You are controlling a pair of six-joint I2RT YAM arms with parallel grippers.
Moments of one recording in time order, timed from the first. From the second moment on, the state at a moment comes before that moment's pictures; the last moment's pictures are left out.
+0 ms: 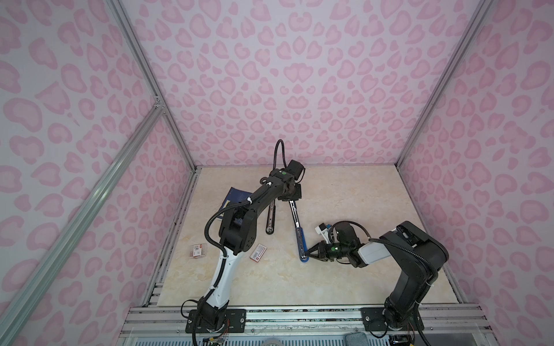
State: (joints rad) left arm -0.56 2.33 2.10 -0.92 -0.07 -0.53; right arm 0.52 1.80 0.46 0.58 -0.79 0.79
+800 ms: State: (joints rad) left arm -0.54 2.46 2.18 -0.93 -0.03 -0.50; right arm 0.52 1.78 0.46 0.54 -0.79 0.78
